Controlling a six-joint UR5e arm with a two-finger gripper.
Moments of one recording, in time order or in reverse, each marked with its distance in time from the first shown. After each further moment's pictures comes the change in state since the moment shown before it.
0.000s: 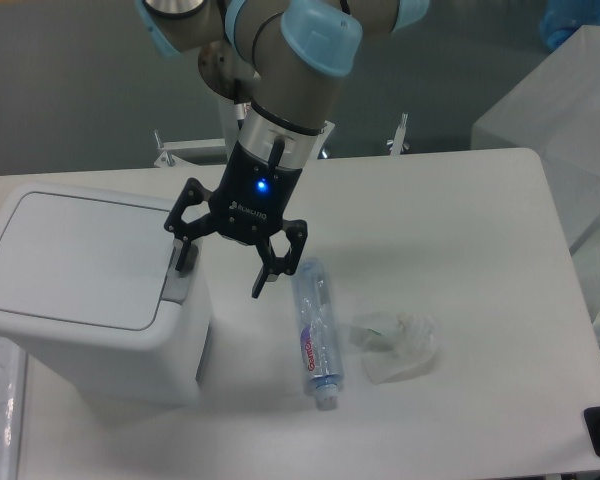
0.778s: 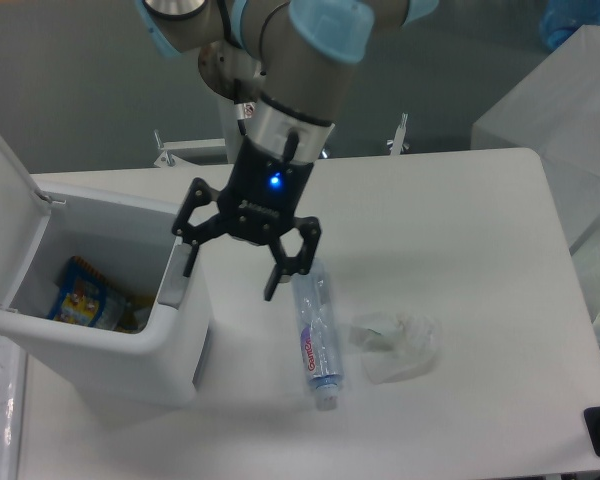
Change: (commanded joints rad) arm 0.109 -0.023 0.129 0.002 -0.002 -0.065
